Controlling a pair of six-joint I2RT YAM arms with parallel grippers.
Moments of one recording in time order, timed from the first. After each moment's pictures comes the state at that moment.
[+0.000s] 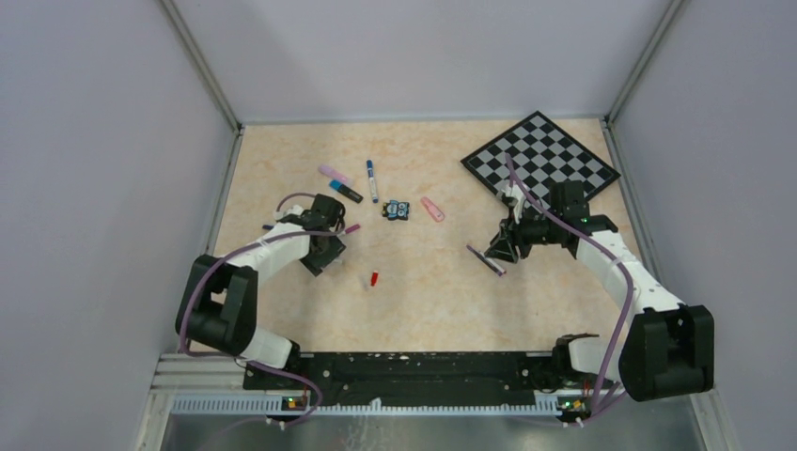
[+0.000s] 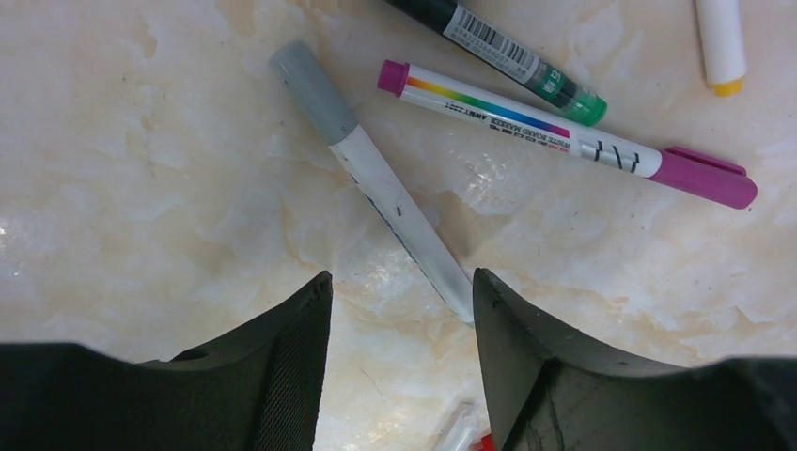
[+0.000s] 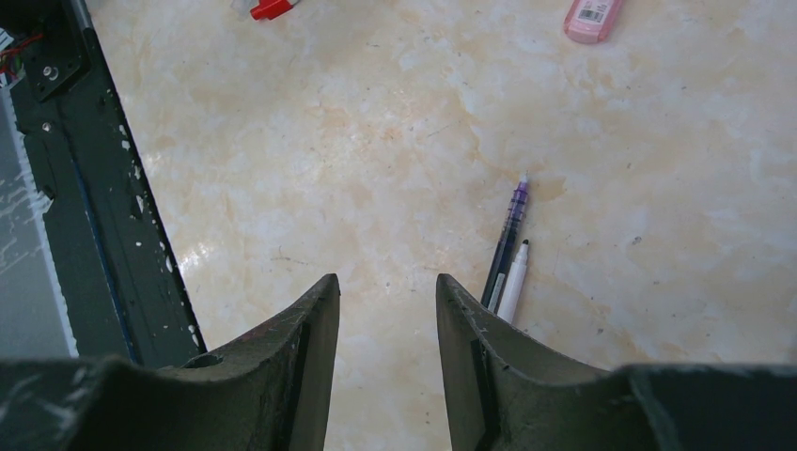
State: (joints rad) left arm -0.33 1.47 0.82 -0.61 -0.33 -1.12; right arm 0.13 1.21 0.81 -0.54 -0.88 -0.49
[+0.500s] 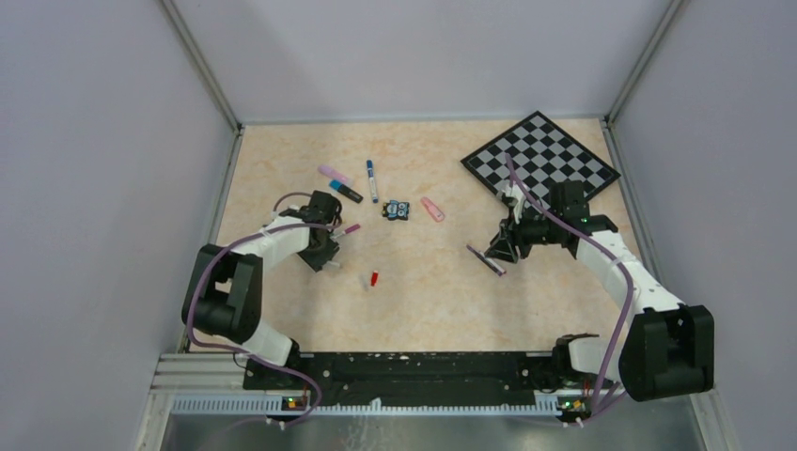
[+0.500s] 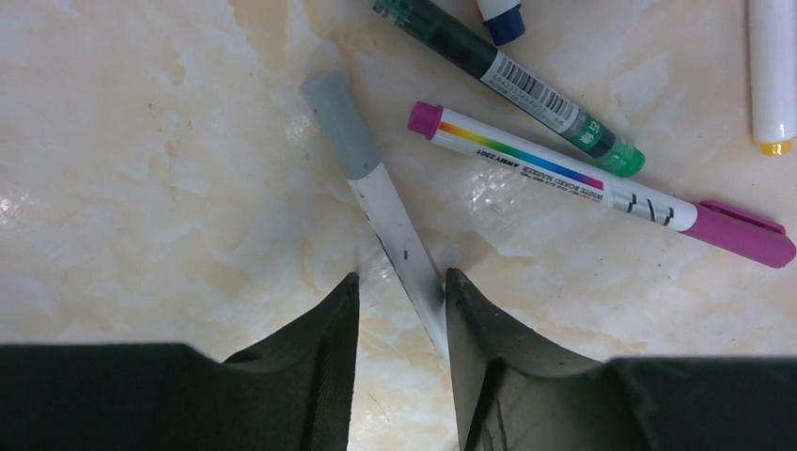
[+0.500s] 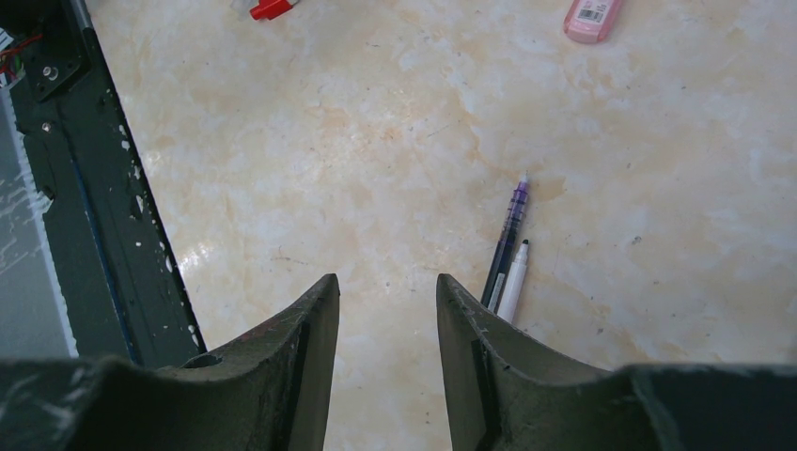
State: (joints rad) left arm -0.28 1.55 0.86 -0.62 -0.33 -1.12; right arm 0.13 1.21 0.81 -0.54 -0.88 -0.49
